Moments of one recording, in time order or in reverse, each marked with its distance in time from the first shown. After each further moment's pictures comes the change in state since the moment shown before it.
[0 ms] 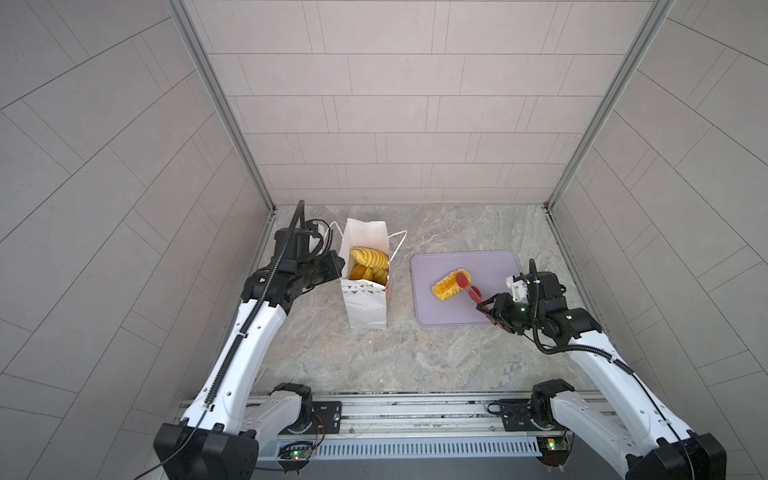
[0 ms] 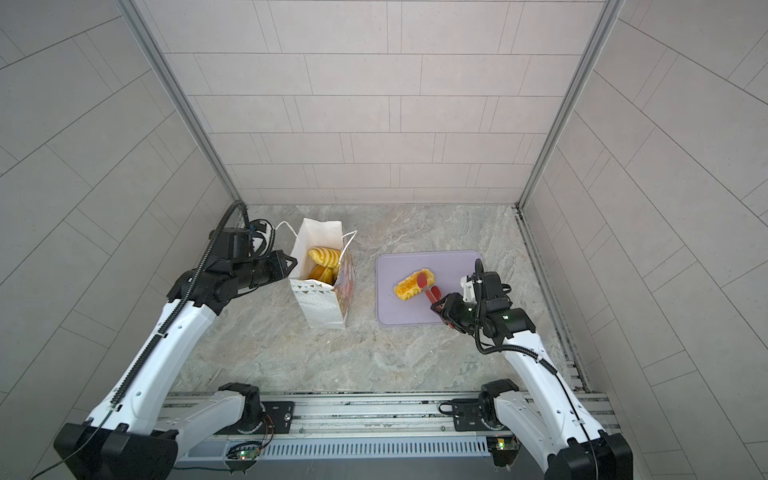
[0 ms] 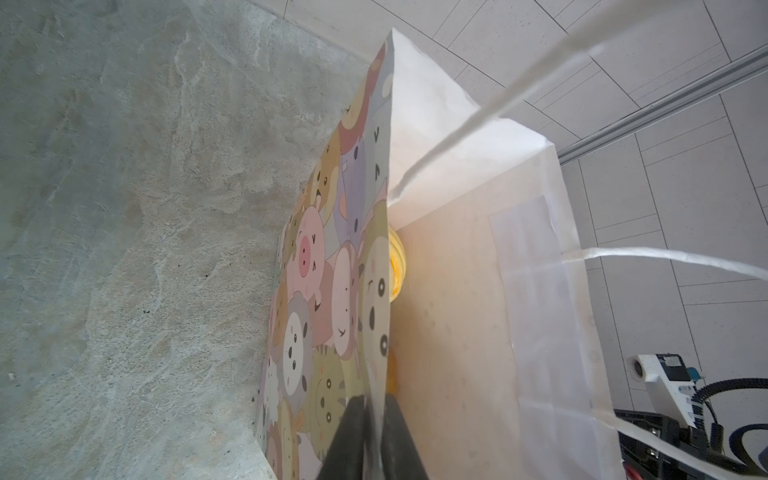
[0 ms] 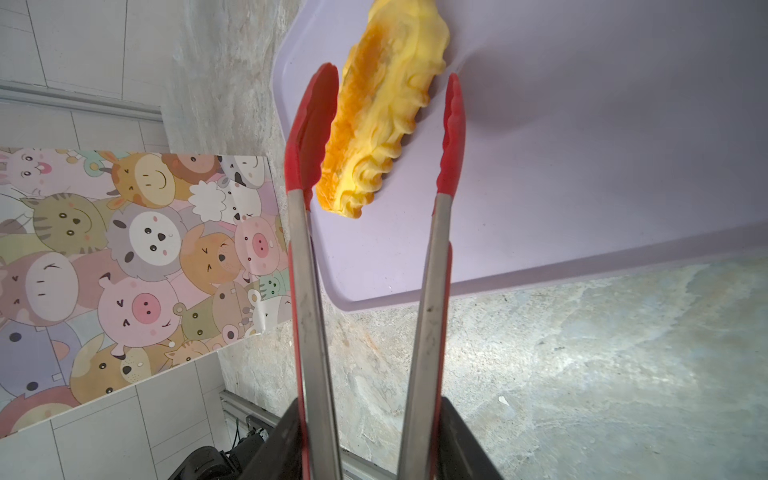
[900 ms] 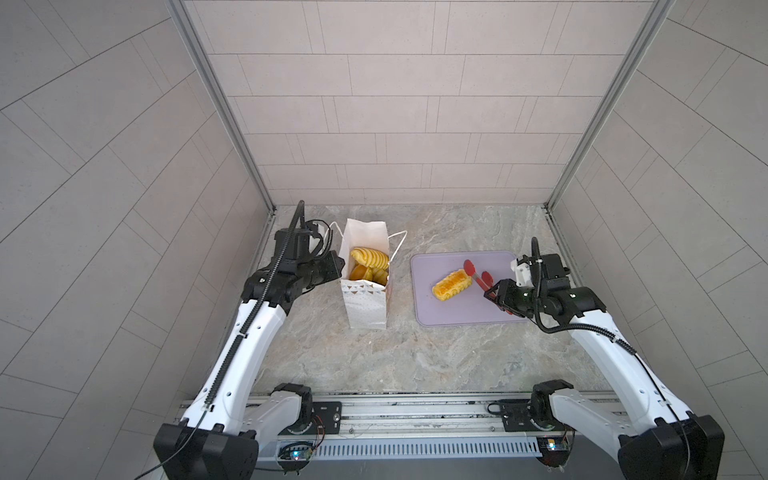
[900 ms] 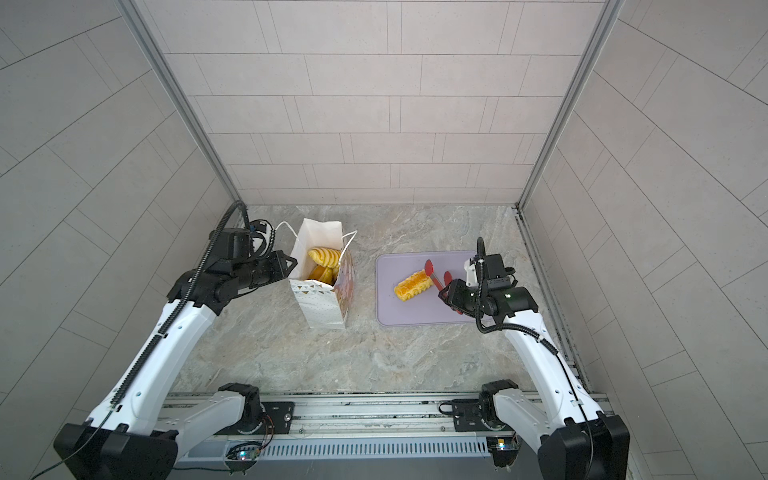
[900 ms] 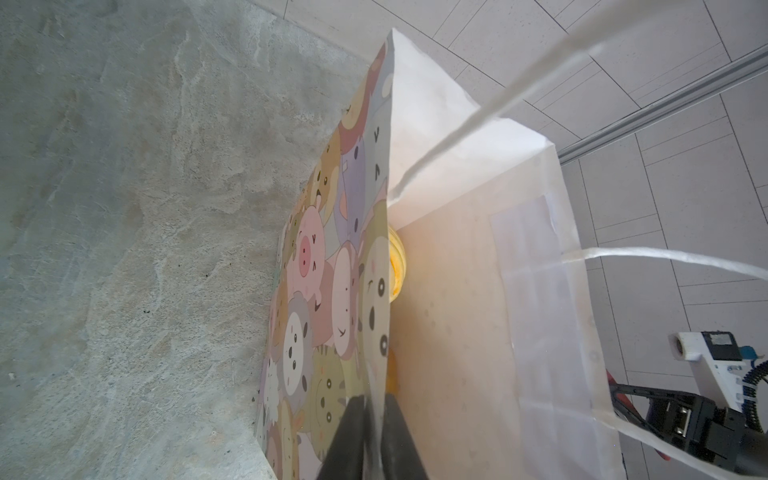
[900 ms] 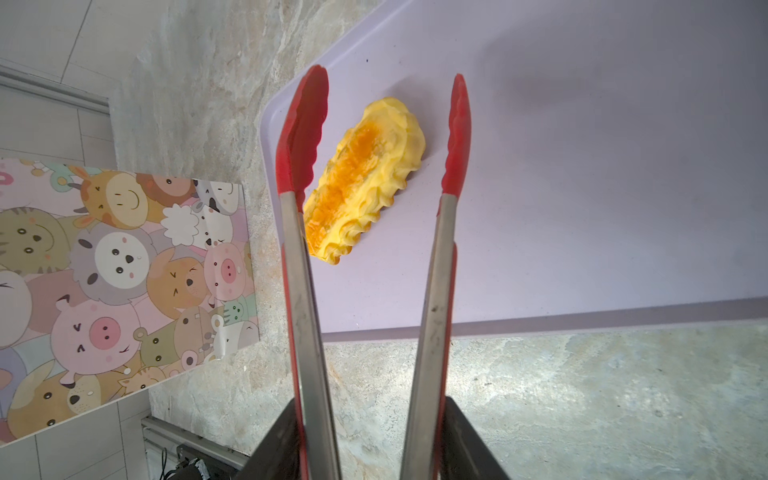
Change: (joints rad) left arm 0.000 0.000 0.000 0.000 0.000 0.000; right arm -0.035 0.104 0.206 -0.154 0.129 -0.215
